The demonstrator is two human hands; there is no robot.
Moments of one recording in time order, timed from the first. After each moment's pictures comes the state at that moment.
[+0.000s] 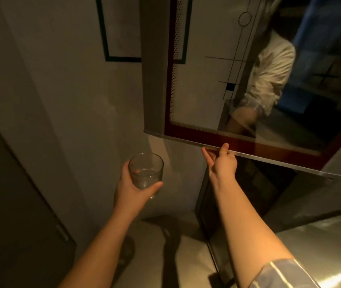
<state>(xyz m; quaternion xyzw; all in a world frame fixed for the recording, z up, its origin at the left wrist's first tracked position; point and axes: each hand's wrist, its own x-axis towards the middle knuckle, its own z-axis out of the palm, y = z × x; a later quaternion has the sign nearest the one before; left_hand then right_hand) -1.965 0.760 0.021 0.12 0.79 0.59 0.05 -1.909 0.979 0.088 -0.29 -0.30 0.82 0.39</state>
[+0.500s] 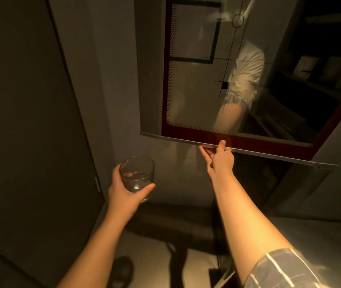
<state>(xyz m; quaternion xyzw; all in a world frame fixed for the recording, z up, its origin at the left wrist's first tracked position) -1.760 0.702 0.026 -0.01 0.80 0.60 -0.05 -1.792 0.942 0.084 -0.25 -0.37 0.86 0.25</state>
